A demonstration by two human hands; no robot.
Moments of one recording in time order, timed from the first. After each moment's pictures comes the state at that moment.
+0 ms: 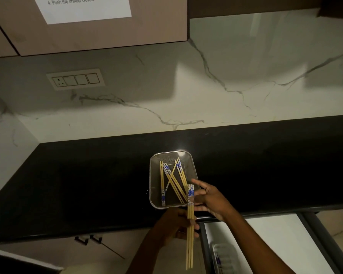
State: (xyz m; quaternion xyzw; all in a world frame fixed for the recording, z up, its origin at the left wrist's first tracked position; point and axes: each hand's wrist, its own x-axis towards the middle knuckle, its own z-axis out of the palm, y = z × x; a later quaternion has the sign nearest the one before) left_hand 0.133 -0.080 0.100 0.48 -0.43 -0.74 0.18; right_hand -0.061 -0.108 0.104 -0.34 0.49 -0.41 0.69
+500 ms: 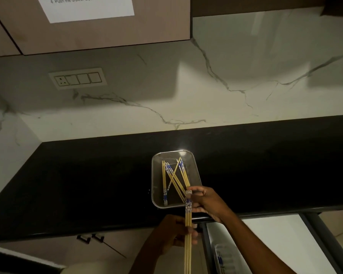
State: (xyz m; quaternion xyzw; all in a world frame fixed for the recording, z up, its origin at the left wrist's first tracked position) left_hand 0.149 -0.069 0.081 0.50 -0.40 -0.75 0.17; right_hand -0.045 -0.108 0.098 -0.38 0.53 -0.38 0.66
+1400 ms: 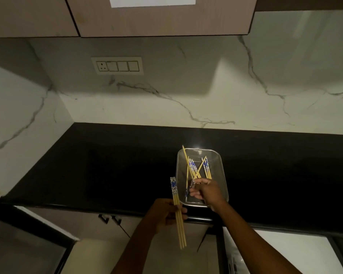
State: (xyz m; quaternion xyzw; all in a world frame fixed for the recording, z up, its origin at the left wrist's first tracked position) left_hand 0.232 -0.101 0.085 0.56 -0.32 -0.70 0.31; right_hand 0.038 -0.163 0.088 -0.36 0.61 -0.37 0.60
